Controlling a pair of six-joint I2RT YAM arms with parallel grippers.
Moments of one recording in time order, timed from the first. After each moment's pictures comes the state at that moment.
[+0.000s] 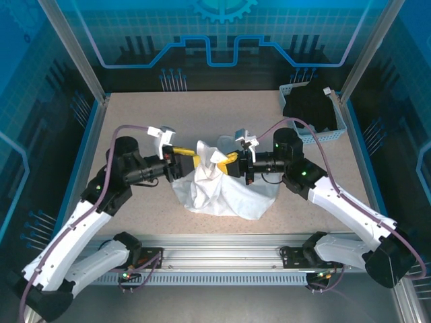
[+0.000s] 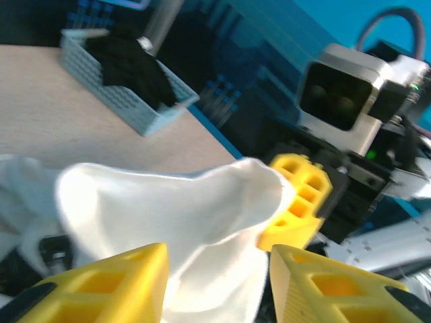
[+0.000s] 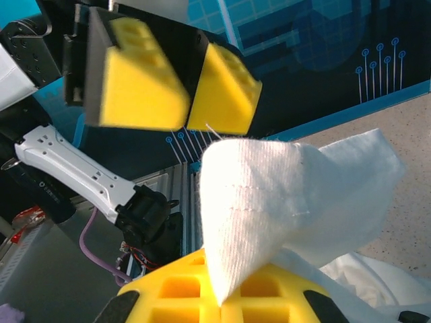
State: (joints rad) left arm -0.49 0.85 0.94 -0.33 0.58 -0.46; right arm 0.62 1.13 0.91 0.00 -0.85 0.16
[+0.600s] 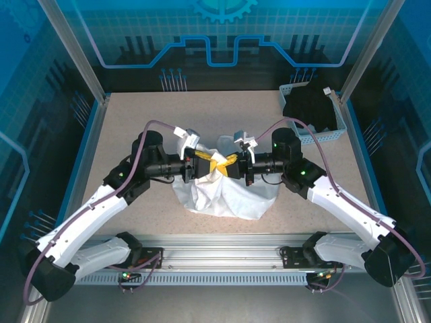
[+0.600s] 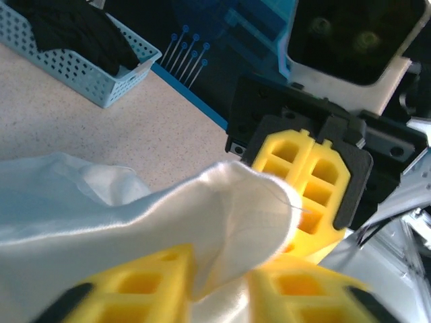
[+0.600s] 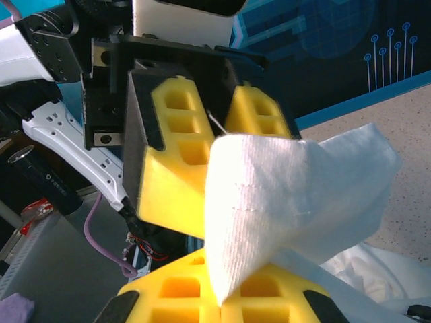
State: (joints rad) left arm -0.57 1.02 0.96 -0.24 0.65 -0.37; right arm 0.62 1.13 0.92 -0.04 -0.87 0.14
